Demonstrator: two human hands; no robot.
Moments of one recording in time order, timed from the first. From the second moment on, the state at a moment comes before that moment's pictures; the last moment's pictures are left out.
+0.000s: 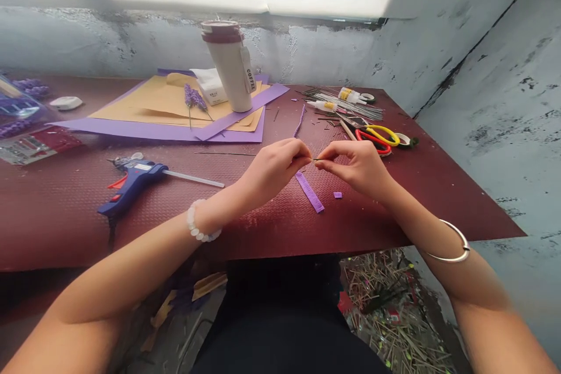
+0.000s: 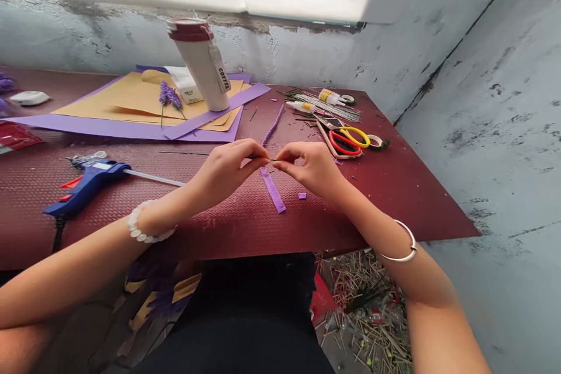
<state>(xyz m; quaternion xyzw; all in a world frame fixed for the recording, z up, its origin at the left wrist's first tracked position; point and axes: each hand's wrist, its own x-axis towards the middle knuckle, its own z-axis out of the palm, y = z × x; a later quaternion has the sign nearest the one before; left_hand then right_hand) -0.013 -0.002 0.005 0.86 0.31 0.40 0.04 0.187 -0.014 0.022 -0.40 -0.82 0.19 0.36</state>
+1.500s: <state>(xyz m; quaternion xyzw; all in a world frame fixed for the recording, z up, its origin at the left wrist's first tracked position) -0.018 0.003 0.007 0.88 0.23 0.38 -0.17 0.187 -0.012 0.026 -0.40 -0.73 0.41 0.38</state>
